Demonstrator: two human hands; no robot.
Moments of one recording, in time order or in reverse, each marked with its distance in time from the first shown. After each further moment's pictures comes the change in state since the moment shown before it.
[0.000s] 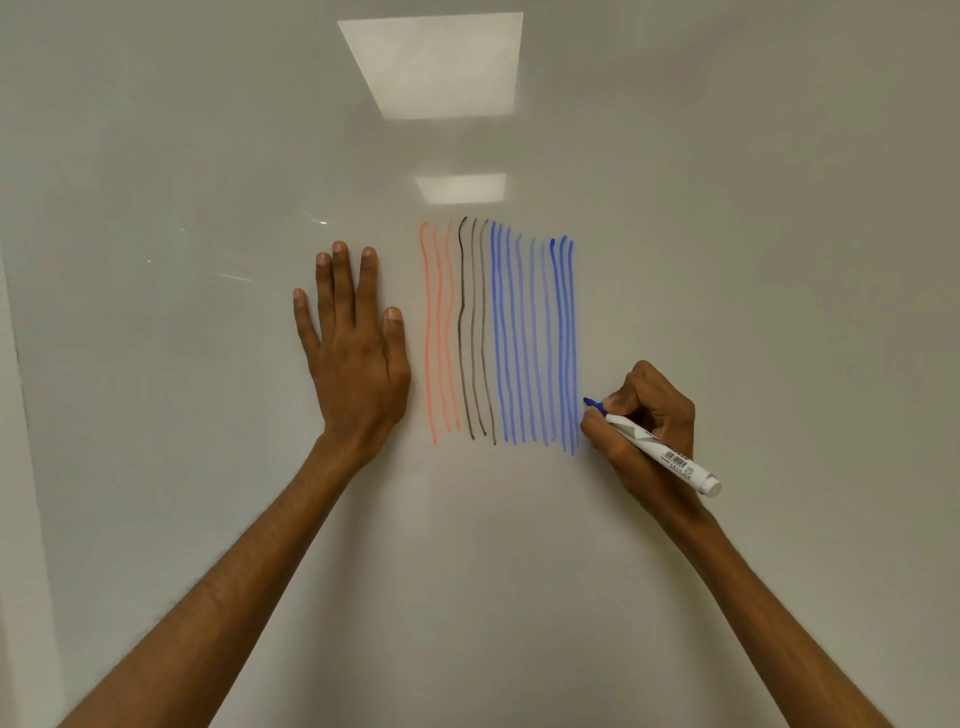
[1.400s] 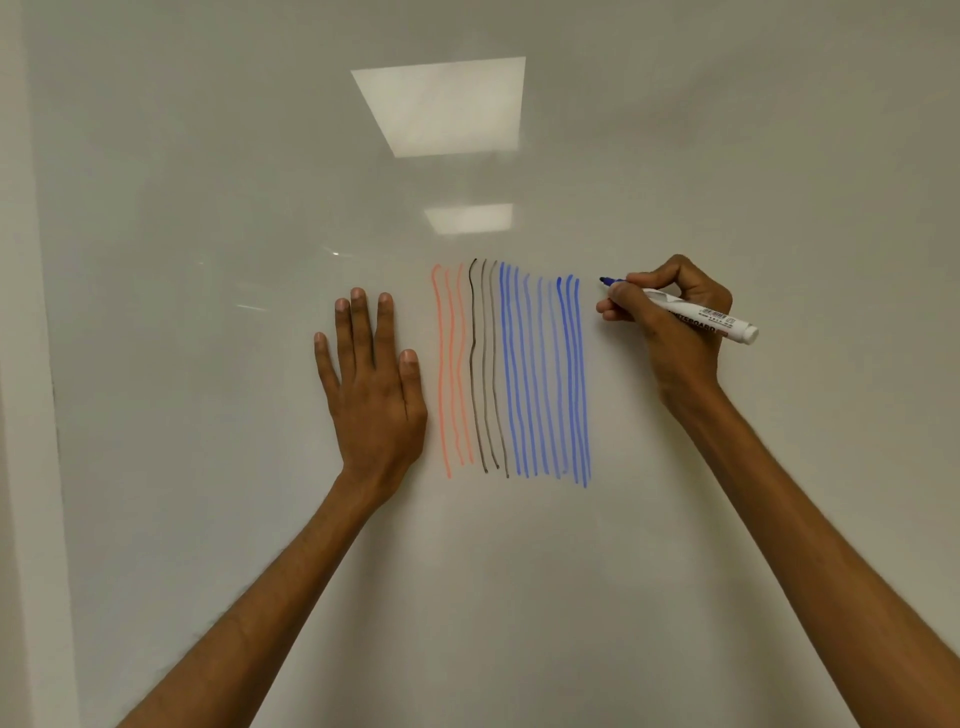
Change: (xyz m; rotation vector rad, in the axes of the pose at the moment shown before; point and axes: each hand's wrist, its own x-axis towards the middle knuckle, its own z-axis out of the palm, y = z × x) left_hand -0.004 0.002 -0.002 0.039 -0.027 -0.007; right_hand 0.115 -0.019 0.004 0.284 0.155 0.234
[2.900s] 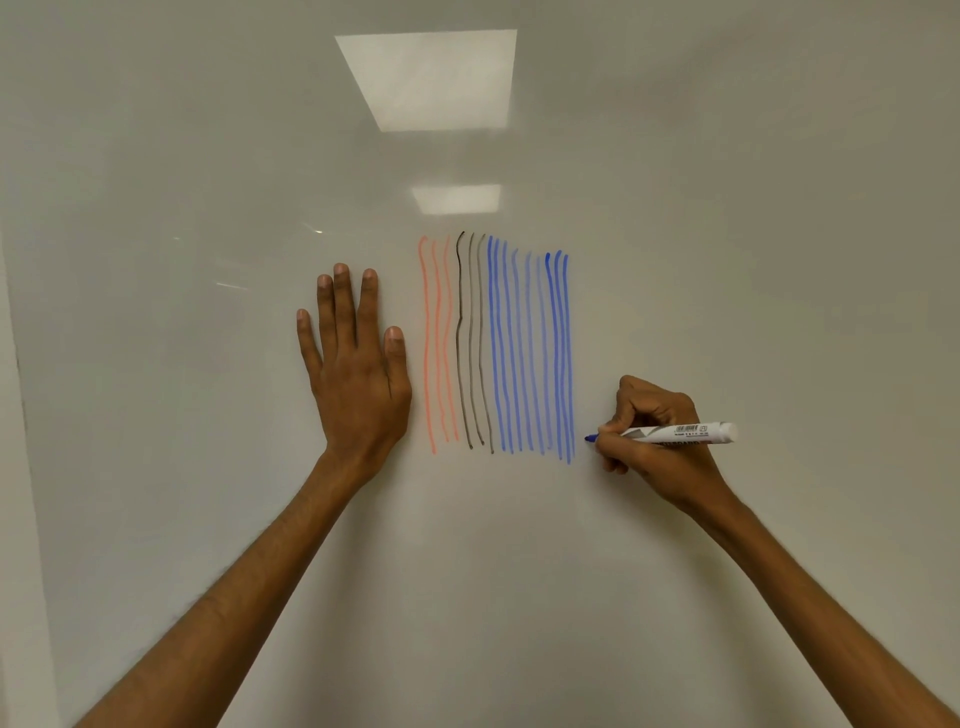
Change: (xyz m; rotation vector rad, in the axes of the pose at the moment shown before) left_hand -0.004 -0.001 0.002 -0.049 0.022 -0.010; right_hand -0.094 0.027 -0.055 -0.326 -0.416 0.091
